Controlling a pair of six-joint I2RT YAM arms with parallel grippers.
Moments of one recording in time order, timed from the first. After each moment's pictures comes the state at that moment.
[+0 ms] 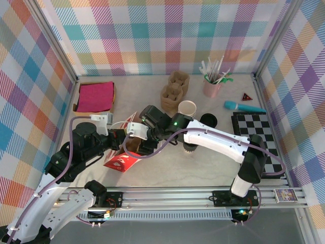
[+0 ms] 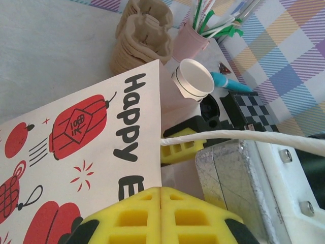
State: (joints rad) left arm -0.57 0.65 0.95 -0.76 0.09 -0.53; right arm 1.10 1.70 1.58 -0.77 -0.14 -0.44
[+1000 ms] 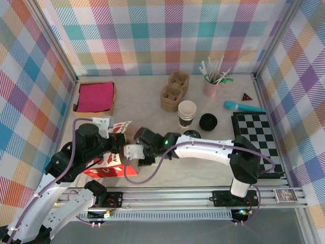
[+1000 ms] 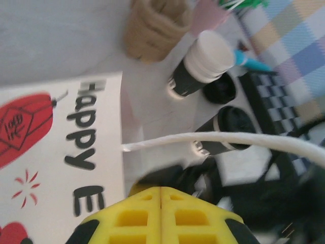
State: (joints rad) left arm -0.57 0.65 0.95 -0.83 0.10 -0.52; right arm 1.23 1.74 1.31 -0.49 -0.08 -0.58
